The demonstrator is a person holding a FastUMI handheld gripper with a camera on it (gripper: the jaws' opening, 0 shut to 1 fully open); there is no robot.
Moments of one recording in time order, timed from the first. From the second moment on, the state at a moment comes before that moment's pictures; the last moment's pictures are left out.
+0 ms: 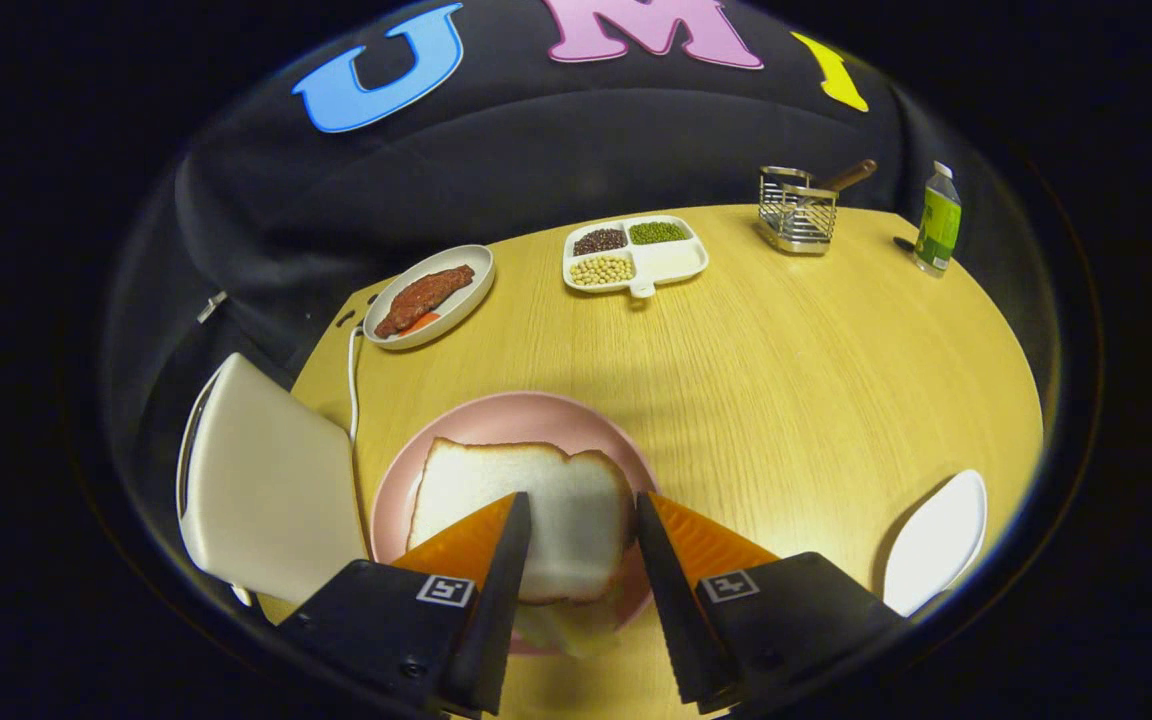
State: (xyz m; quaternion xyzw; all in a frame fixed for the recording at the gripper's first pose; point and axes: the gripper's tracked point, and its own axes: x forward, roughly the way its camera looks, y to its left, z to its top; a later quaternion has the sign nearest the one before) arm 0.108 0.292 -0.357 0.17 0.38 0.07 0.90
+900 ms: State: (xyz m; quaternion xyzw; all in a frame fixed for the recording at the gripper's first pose) arm 0.068 0.256 -0.212 0.06 0.26 0.19 0.94
